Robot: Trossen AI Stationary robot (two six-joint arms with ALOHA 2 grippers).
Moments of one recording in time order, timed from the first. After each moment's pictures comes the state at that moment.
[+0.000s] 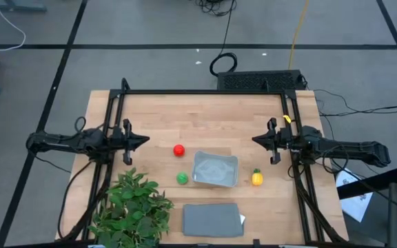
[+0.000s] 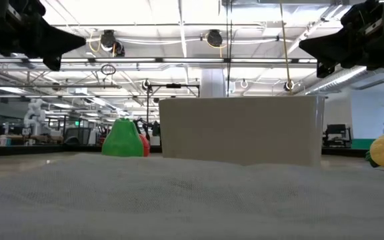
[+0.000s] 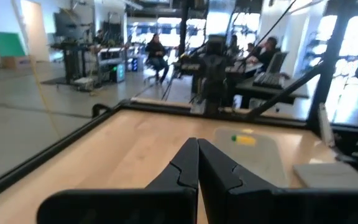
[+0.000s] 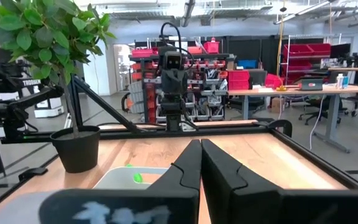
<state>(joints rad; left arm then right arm) -0.10 0.12 0.12 0.03 -0.25 -0.06 -0.16 0.26 0.02 0.39 -0.13 0.06</state>
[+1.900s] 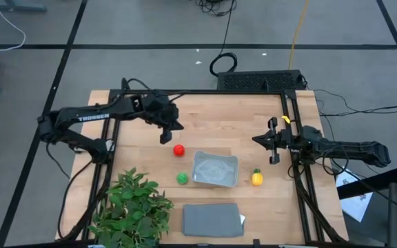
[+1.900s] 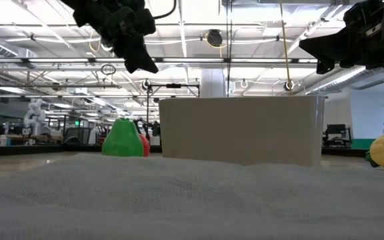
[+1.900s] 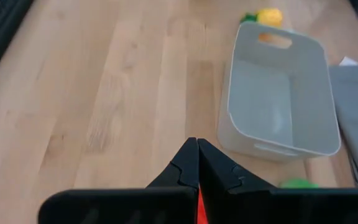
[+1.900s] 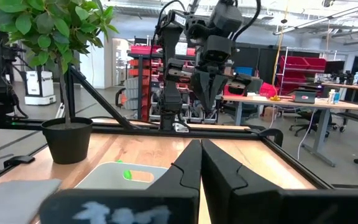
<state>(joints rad) 0.36 1.35 1.04 -0.48 0.34 0.14 -0.16 0.26 0.02 0.39 -0.13 -0.04</state>
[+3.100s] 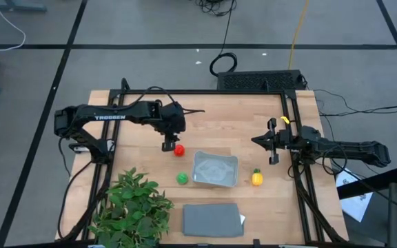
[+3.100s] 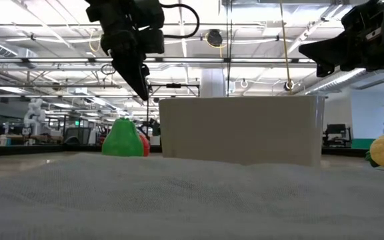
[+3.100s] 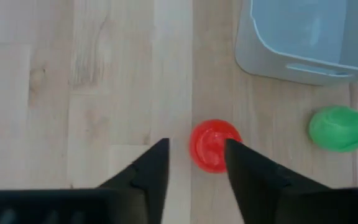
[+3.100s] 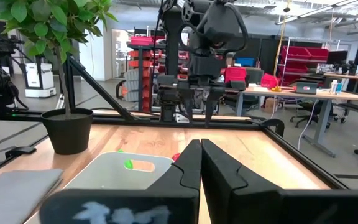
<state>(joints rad) 0.25 1.53 1.18 -0.77 0.14 0.20 -0.16 0.26 0.02 0.36 -0.13 -0.04</state>
